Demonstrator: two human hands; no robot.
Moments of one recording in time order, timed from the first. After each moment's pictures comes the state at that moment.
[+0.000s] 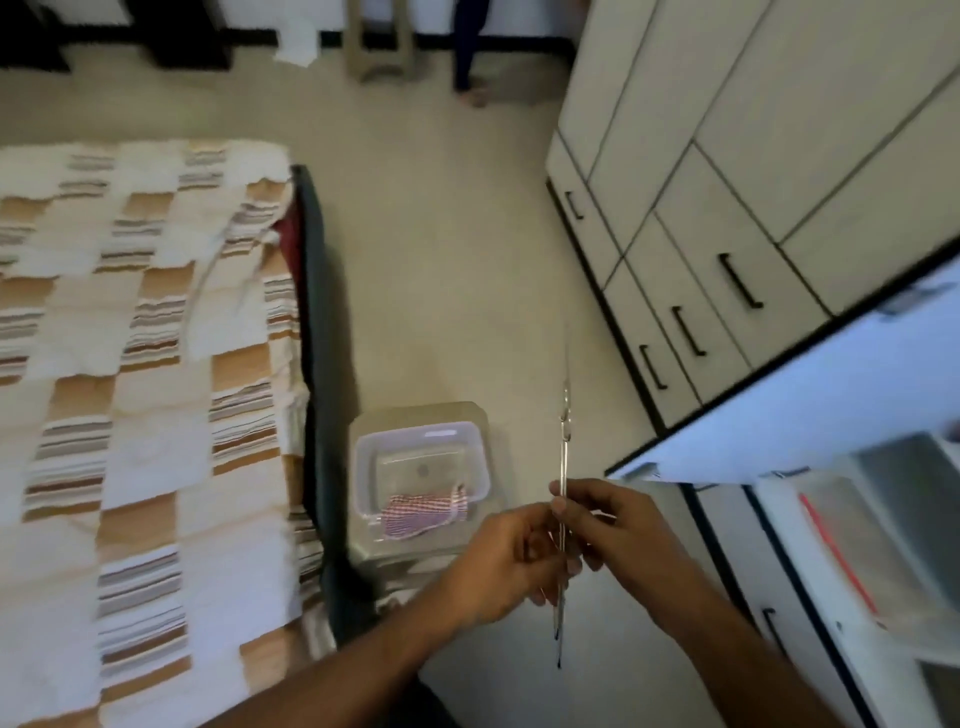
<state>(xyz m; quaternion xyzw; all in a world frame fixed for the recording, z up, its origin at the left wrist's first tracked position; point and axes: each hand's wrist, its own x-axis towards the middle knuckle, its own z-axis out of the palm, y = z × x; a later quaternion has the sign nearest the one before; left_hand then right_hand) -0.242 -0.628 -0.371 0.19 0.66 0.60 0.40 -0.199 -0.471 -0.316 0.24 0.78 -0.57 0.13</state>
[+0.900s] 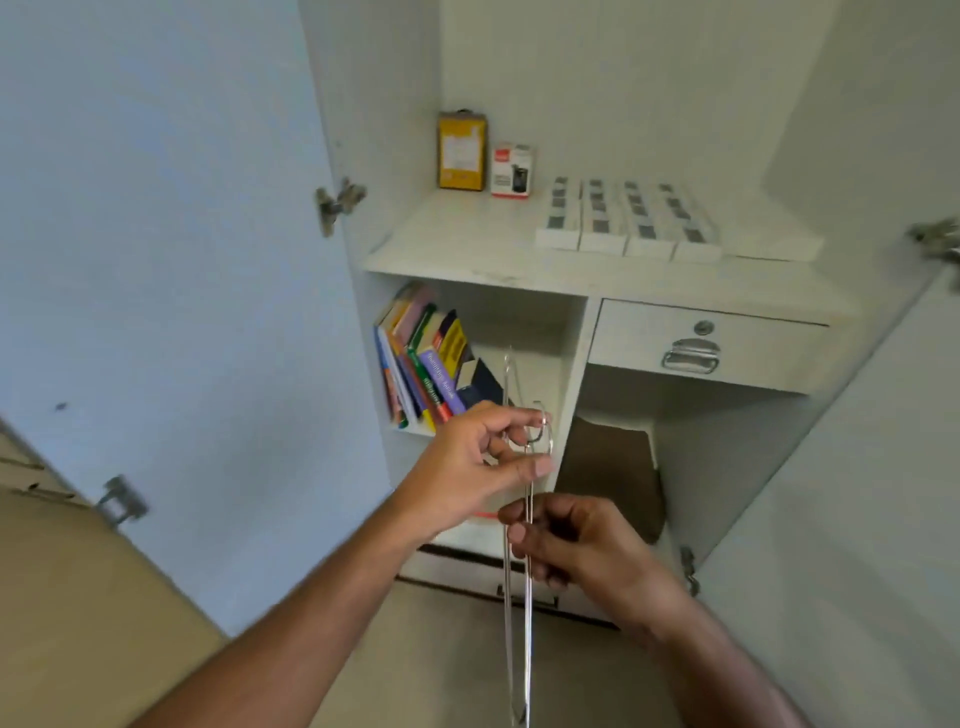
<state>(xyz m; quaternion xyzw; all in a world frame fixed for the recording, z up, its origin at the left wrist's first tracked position) -0.049 -0.159 -0.175 0.66 0.45 0.45 0.40 0.130 -0.196 -0.192 0.42 0.57 -0.63 -0.32</state>
